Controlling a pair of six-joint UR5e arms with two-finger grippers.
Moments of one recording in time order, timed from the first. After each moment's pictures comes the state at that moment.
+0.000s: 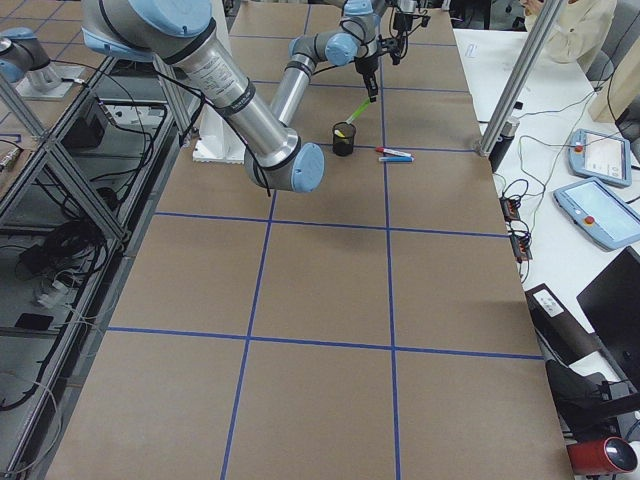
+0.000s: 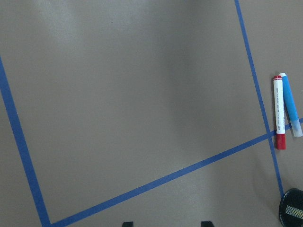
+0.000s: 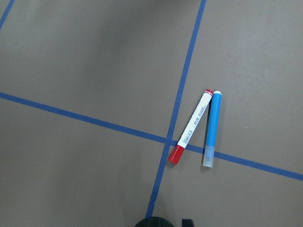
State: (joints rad) left arm -1.08 -2.16 -1.34 -2.05 -2.56 -0.67; right arm 0.66 -0.62 1.64 -1.75 1.82 0.93
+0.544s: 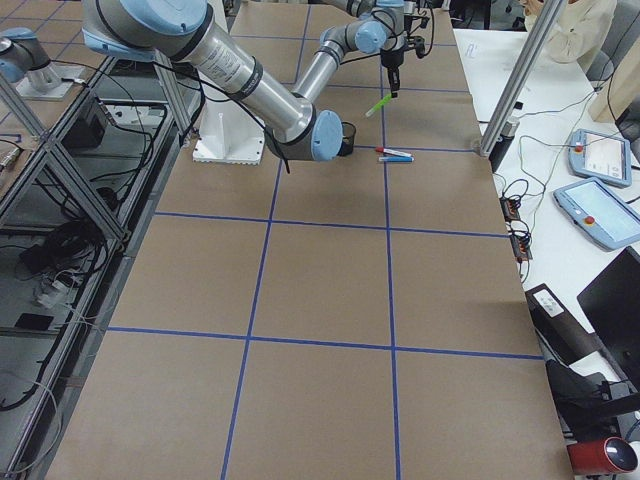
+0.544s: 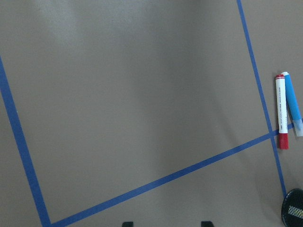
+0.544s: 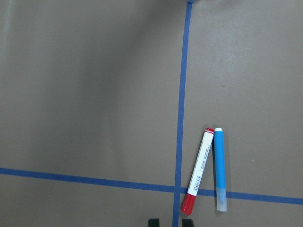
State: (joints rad) left arm -1.08 -2.15 -1.34 -2.05 -2.55 -0.68; right arm 0.72 -0.43 1.28 -1.66 1.90 0.99
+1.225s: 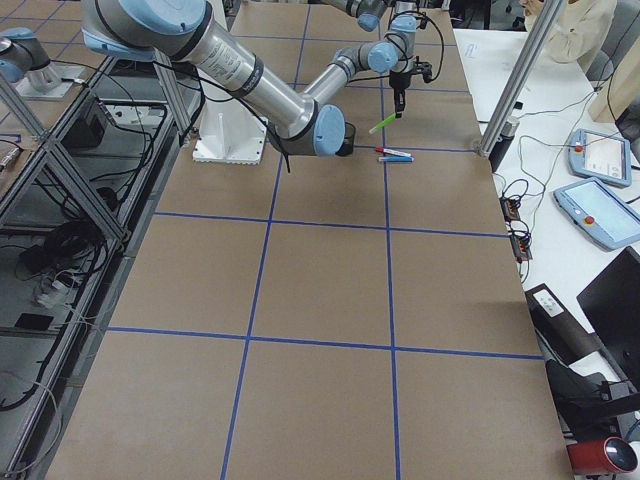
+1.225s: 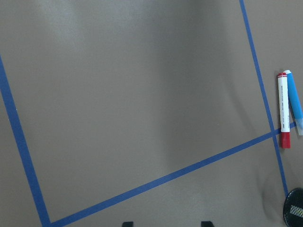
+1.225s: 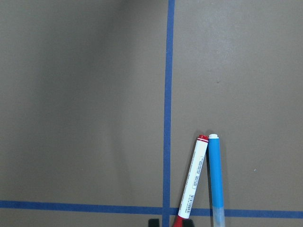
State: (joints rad) left arm -1.07 -2.15 -1.34 -2.05 -2.55 -0.68; right arm 0.71 -0.42 1.10 -1.59 1.92 0.99
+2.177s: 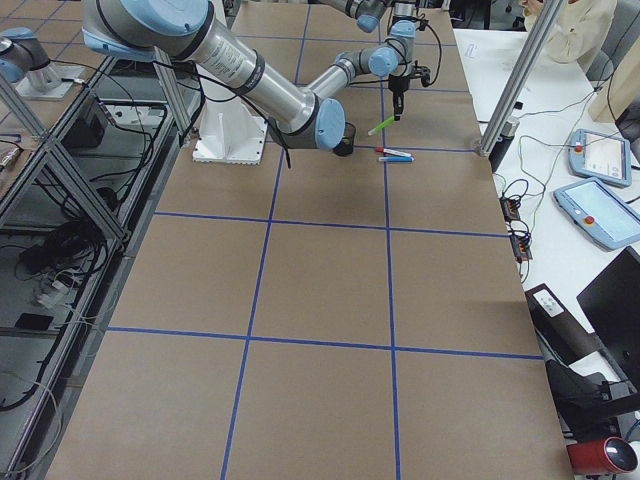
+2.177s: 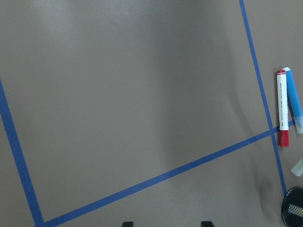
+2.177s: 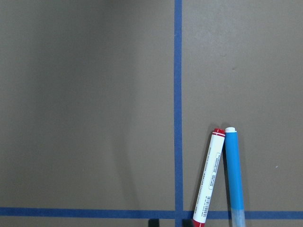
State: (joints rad) left arm -1.06 -2.16 -1.34 -2.05 -2.55 -0.69; right arm 0.69 -0.37 0.99 -1.52 1.91 1.03
